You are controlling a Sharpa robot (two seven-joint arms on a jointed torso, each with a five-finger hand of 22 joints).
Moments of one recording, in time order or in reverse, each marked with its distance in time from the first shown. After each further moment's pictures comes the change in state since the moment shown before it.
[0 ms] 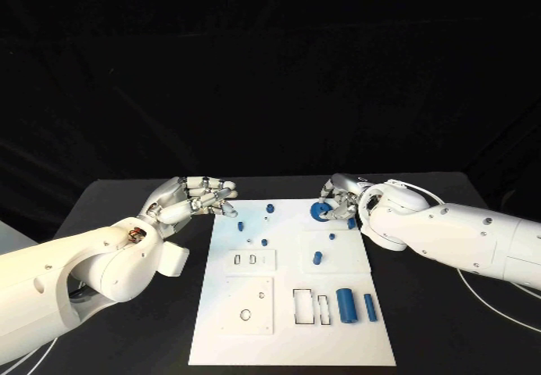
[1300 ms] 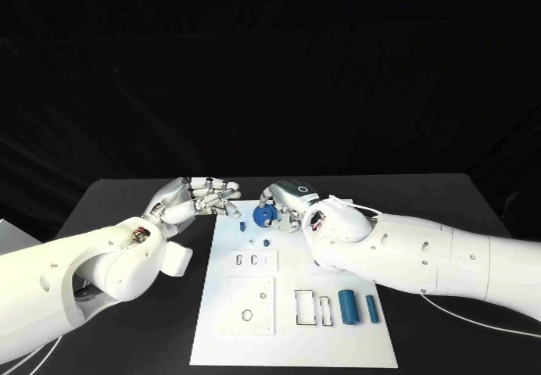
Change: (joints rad) left arm 0.000 0.009 0.000 -0.005 0.000 0.004 -0.003; left_hand 0.004 0.004 0.000 0.000 0.000 0.000 0.000 0.000 0.001 0.000 0.000 -0.004 0.000 -0.007 0.000 0.000 0.002 0.000 -0.003 0.004 0.004 0.002; right arm -0.029 0.209 -0.020 0.070 -0.266 -0.170 -0.015; right_hand 0.004 -0.019 0.072 -0.017 0.026 0.000 0.000 0.000 0.000 -0.002 -0.013 0.000 0.000 0.000 -0.007 0.000 0.000 0.000 0.000 -0.013 0.000 0.000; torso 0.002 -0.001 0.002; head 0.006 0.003
